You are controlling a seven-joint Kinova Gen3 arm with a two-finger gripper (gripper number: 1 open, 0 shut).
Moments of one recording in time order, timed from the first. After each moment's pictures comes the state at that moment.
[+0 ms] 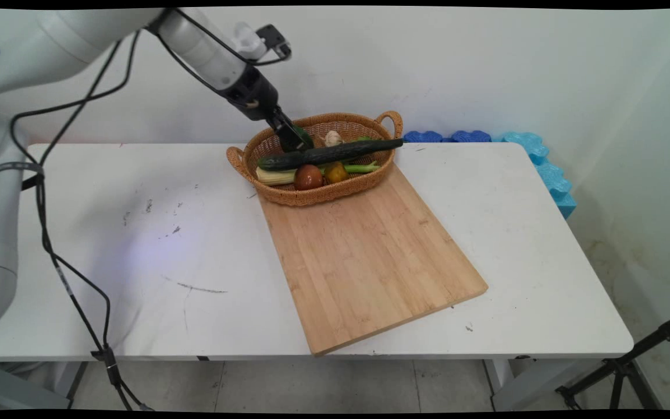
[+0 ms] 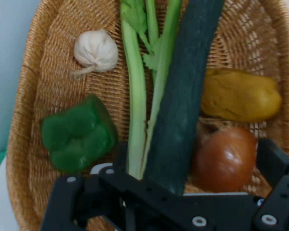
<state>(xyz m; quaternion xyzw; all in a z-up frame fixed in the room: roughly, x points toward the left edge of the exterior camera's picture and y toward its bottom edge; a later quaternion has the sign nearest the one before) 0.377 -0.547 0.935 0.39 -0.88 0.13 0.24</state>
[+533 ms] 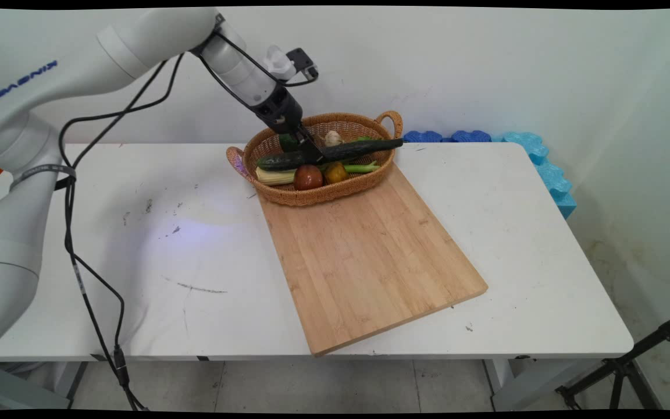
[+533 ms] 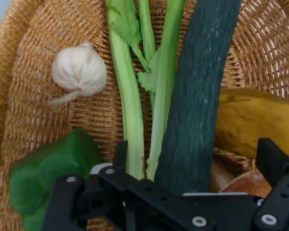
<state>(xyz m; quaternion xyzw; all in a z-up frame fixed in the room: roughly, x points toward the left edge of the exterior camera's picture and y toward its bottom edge) 0.351 -0.589 0.889 0.37 -0.89 0.12 0.24</state>
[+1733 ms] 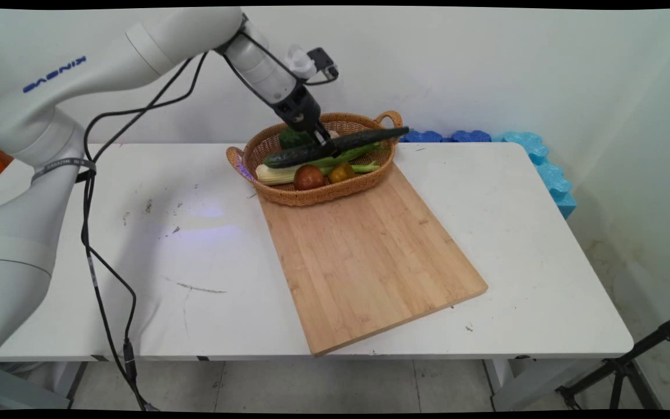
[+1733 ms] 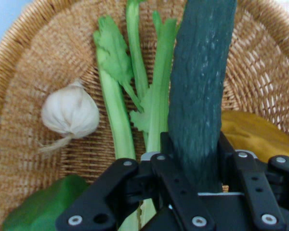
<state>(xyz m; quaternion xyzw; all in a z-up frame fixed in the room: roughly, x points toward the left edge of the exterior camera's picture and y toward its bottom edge) 0.329 -0.607 0.891 0.36 -0.89 0.12 0.24</state>
